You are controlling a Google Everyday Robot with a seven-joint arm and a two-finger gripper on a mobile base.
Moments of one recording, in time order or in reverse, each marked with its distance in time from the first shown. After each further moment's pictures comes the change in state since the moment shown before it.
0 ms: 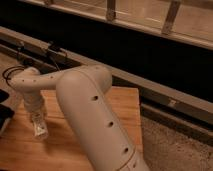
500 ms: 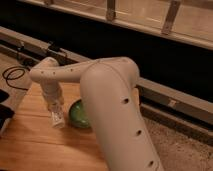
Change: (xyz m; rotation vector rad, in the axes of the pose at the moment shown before) arm 0.029 -0.086 -0.050 0.095 -0.091 0.113
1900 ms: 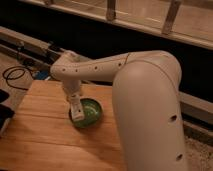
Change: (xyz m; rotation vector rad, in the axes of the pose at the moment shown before) arm 0.024 -0.094 -0.050 0.117 -0.136 0.092
